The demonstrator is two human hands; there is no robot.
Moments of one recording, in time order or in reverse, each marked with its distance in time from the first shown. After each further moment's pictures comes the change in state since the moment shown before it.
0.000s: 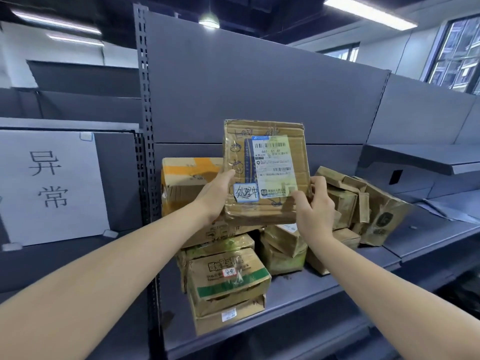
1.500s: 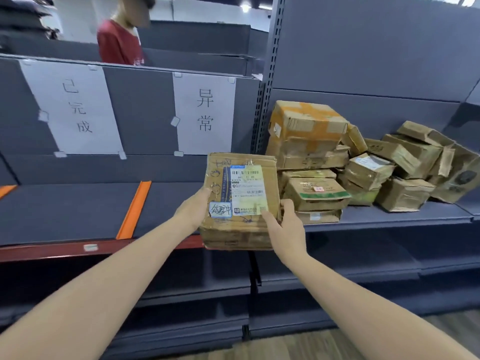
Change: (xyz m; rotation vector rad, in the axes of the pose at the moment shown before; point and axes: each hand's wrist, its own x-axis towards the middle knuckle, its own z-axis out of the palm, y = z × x) left_hand -0.320 -0.142 -0.218 0.062 0.308 -0.511; right_hand -0.340 -0.160 0.079 0.040 -0.573 0.247
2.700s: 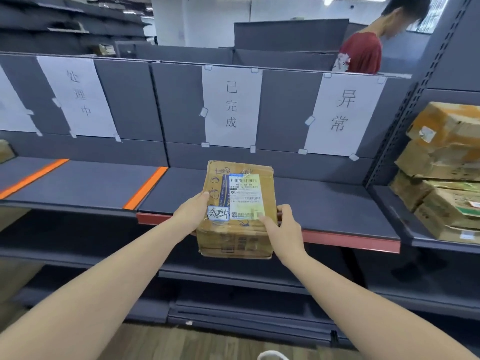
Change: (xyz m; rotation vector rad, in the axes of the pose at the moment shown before) left_hand -0.082 -0.125 -0.352 0.170 0.309 -0.163; right_hand -0.105 -0.175 0.307 0.117 -0.281 0.022
